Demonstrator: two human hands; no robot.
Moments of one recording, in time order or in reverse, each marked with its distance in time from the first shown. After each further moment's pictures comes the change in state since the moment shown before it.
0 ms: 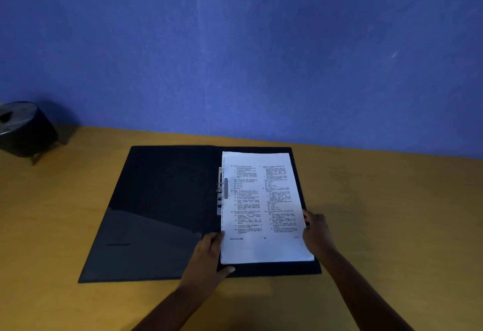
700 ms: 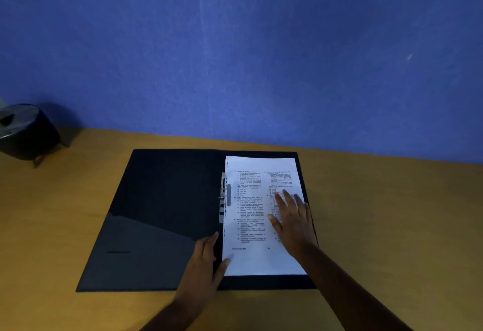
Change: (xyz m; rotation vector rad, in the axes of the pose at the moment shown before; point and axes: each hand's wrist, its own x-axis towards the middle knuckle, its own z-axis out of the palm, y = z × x) left_hand -0.005 0.010 -0.018 -0.209 0.161 -0.061; right_hand 0.029 -0.034 0.033 -0.385 0.094 -0.420
